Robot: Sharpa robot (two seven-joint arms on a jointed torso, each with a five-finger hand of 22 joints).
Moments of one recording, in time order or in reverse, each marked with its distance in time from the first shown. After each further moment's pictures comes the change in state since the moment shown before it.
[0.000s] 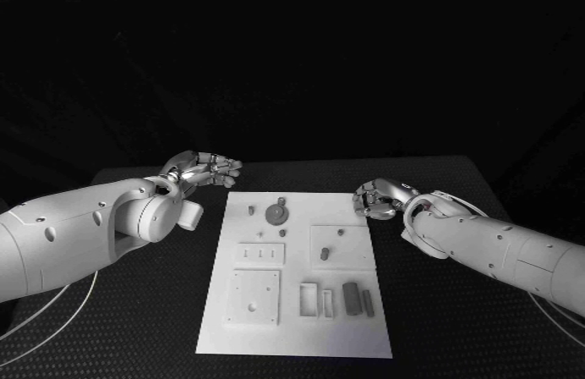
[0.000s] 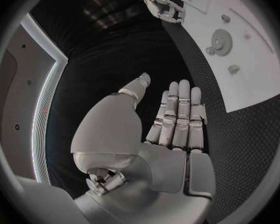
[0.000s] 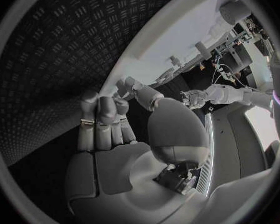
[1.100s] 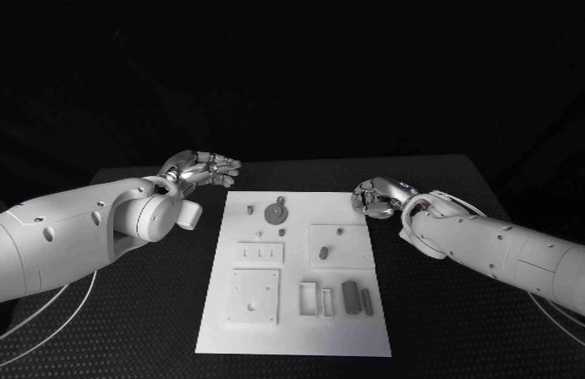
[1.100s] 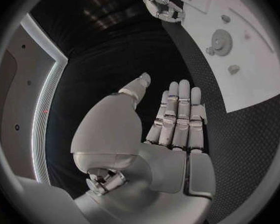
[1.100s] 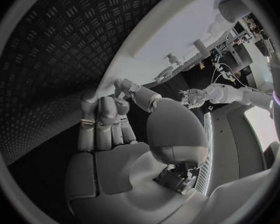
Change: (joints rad) left arm 0.000 0.001 0.000 -0.001 -0.001 0.001 -0.001; left_hand 0.000 0.000 0.005 -0.005 0.000 0.000 0.000 0.000 0.002 0.000 0.000 0.000 0.001 0.000 0.000 0.000 0.000 0.000 0.000 0.000 0.000 0.000; right arm 0.000 -0.014 0.000 0.038 -0.002 -0.026 -0.020; right_hand 0.011 0.021 0.071 -0.004 0.000 0.013 -0.013 0.052 0.047 0.022 -0.022 0.000 -0.001 0.006 -0.028 0.001 0.004 0.004 0.005 -0.002 0.005 0.000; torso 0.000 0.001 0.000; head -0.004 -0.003
